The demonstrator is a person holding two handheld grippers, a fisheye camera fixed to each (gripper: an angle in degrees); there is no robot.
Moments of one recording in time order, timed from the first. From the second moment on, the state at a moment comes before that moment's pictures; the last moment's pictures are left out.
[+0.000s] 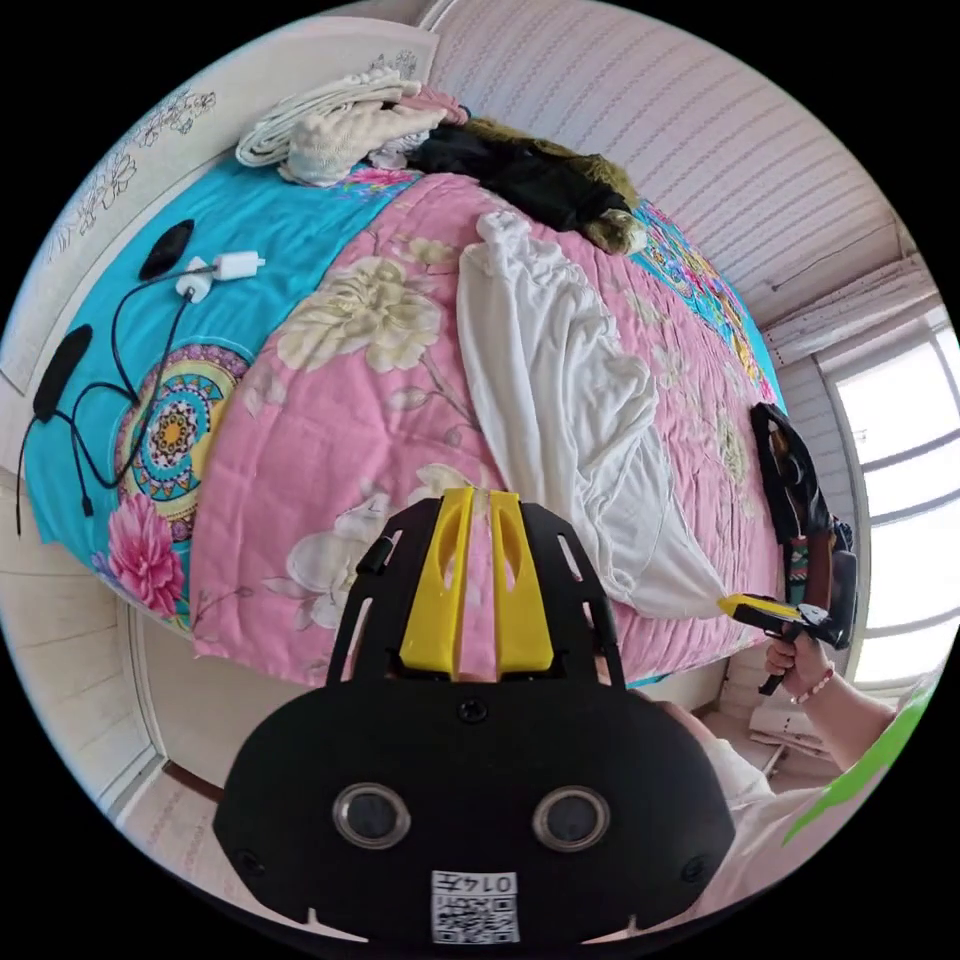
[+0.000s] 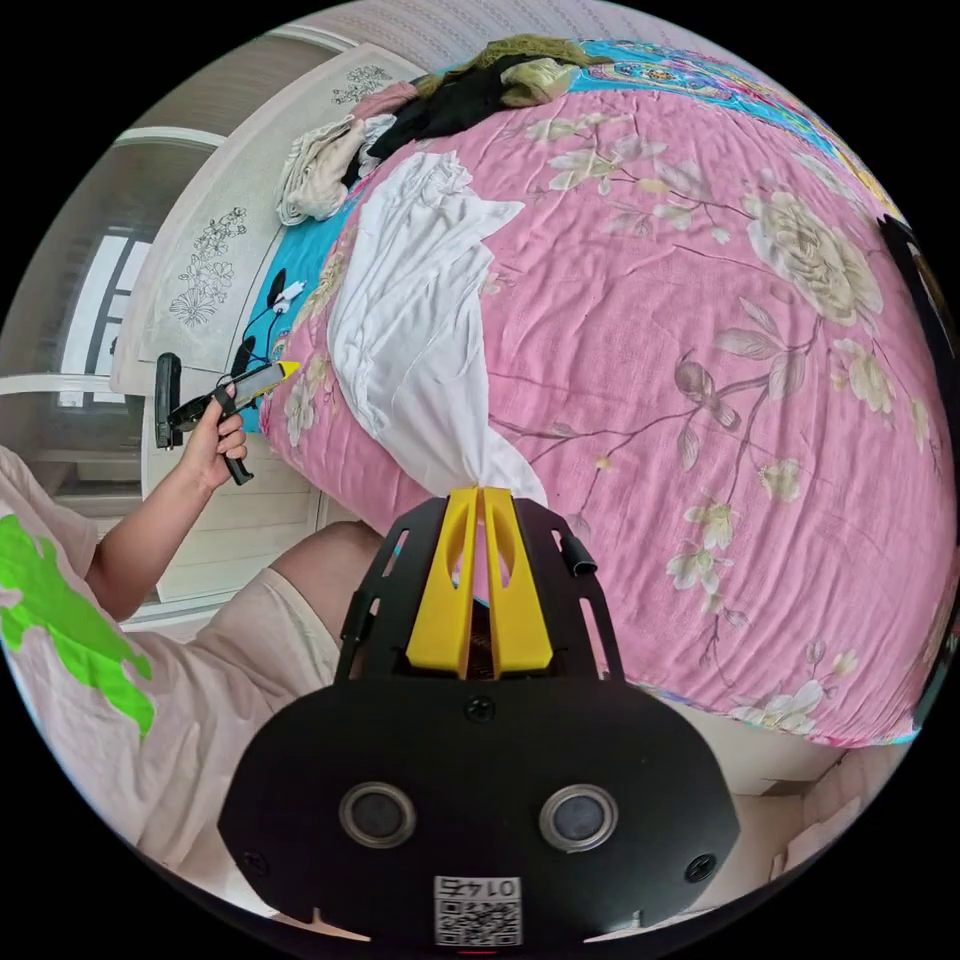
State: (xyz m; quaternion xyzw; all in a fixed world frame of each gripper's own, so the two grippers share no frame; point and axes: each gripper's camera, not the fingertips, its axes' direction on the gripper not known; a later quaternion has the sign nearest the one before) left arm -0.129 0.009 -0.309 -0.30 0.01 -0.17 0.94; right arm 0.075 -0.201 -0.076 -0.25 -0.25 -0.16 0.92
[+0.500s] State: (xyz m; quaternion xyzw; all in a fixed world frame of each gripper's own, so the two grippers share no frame) left arm 0.067 -0.078 -0.195 -0.34 0.05 0.17 0.93; right arm 0.127 -0.207 -0.060 -0.21 -0.24 -0.08 0.94
